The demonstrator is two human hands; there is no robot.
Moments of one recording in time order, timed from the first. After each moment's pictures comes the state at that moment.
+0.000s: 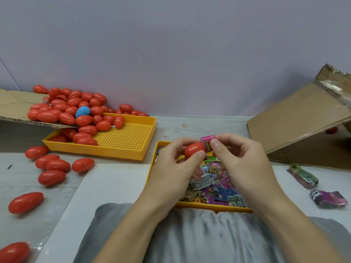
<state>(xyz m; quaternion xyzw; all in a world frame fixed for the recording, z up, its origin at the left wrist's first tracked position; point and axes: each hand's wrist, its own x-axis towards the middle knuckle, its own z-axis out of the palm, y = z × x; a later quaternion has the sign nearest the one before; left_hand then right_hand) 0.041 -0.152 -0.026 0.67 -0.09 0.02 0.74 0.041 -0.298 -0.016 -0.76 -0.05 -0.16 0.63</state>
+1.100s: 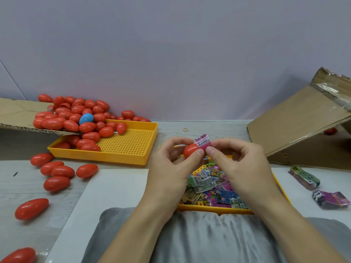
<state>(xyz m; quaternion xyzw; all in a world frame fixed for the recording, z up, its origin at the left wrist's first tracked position) 0.044 -0.151 -0.030 0.59 -0.07 0.05 0.80 0.040 -0.295 -0.018 -0.75 -0.09 -0.18 0.63</state>
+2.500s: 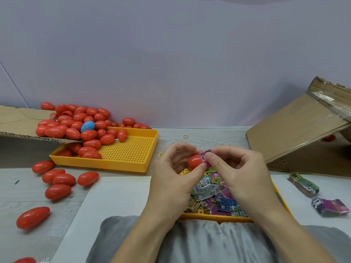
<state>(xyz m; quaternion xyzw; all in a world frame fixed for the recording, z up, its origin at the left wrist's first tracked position) 0.041 -0.151 -0.025 0.66 -0.11 0.10 0.74 0.036 -0.293 -0.013 -0.73 -0.09 -0.18 0.65</state>
